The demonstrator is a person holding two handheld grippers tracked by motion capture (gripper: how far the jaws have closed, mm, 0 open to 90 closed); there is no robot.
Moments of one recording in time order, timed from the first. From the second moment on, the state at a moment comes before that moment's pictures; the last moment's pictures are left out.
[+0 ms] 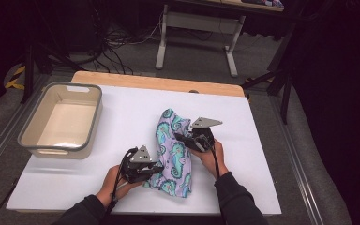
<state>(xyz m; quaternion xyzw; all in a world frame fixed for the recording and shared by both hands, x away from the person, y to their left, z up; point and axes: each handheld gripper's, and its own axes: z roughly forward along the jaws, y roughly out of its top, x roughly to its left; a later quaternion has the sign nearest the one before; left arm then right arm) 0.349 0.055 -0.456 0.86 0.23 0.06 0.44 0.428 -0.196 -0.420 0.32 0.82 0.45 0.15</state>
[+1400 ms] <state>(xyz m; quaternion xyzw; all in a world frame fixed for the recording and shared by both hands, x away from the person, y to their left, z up) 0.362 0.117 -0.413 0.84 0.25 0.13 0.46 0.439 -0.136 -0.353 0.26 0.80 0.50 0.20</state>
